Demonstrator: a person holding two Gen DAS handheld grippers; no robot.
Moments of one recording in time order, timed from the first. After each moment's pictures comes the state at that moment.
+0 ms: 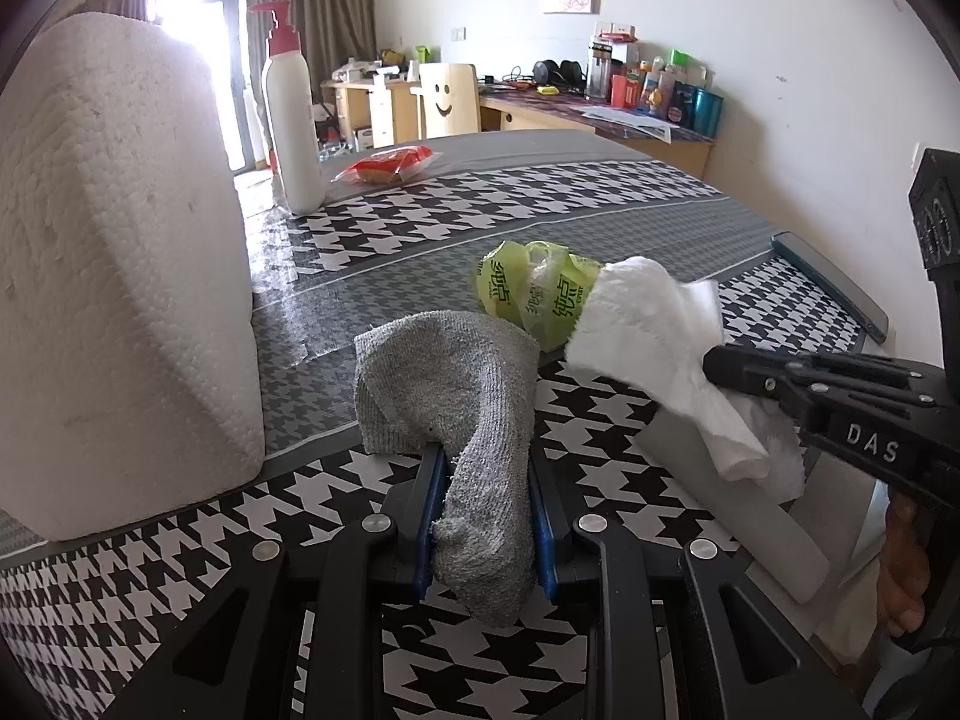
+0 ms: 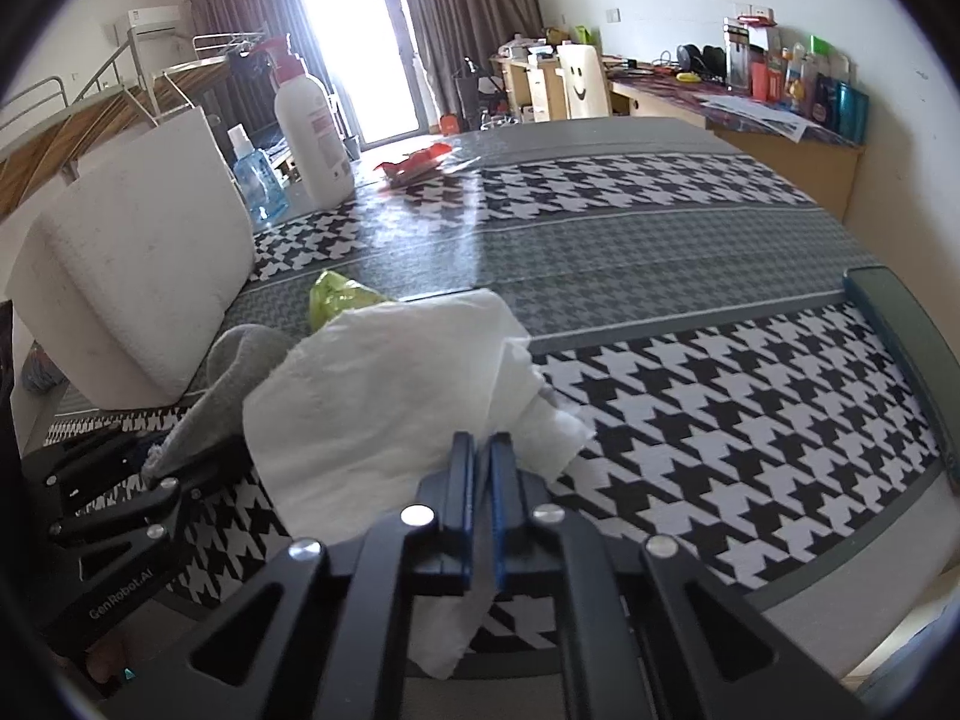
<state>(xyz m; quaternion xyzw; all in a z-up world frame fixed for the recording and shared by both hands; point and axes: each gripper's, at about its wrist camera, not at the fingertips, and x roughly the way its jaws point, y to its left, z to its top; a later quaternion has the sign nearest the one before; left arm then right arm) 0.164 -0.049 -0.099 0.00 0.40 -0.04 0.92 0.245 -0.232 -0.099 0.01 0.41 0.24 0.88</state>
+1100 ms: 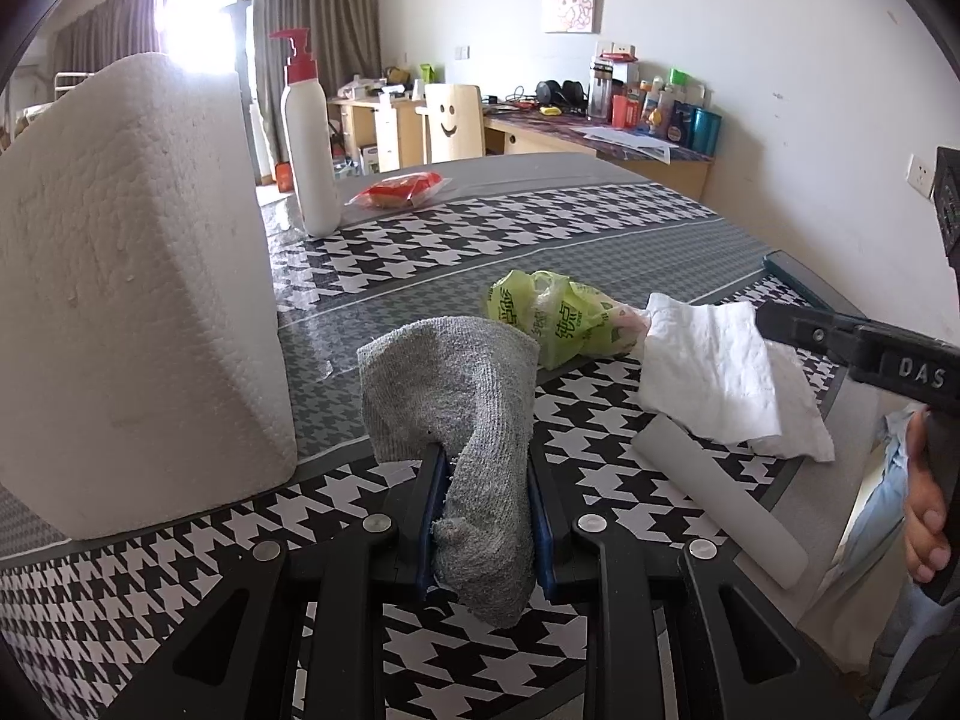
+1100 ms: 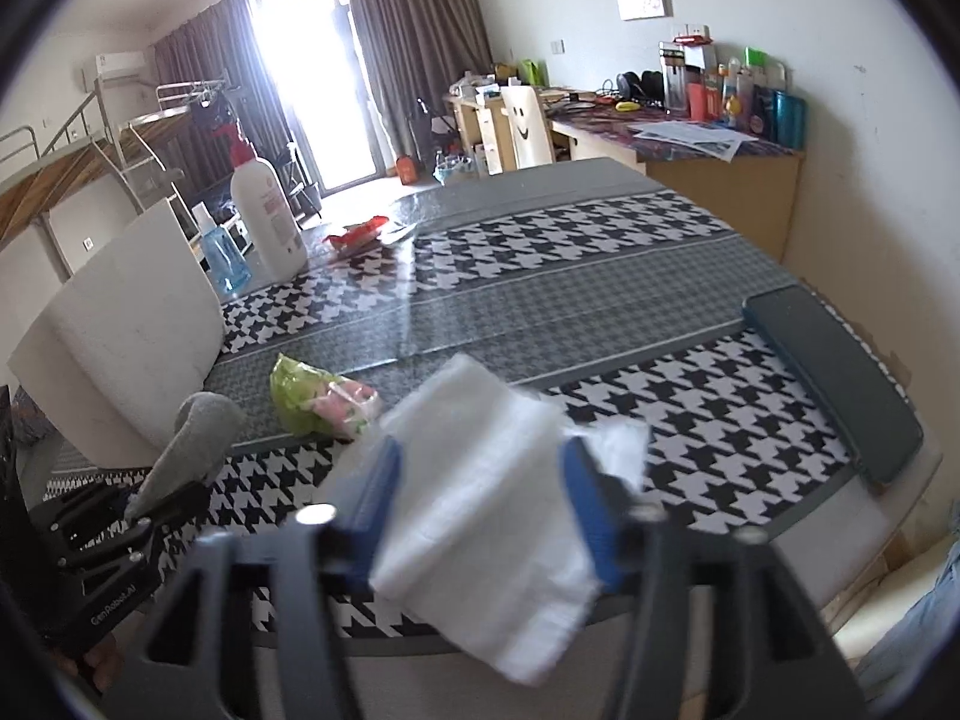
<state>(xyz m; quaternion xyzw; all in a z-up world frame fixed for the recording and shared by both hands) 0.148 -0.042 -0.085 0.00 0.38 -0.04 0.93 0.243 -0.271 -0.068 0.04 0.37 0.18 0.91</state>
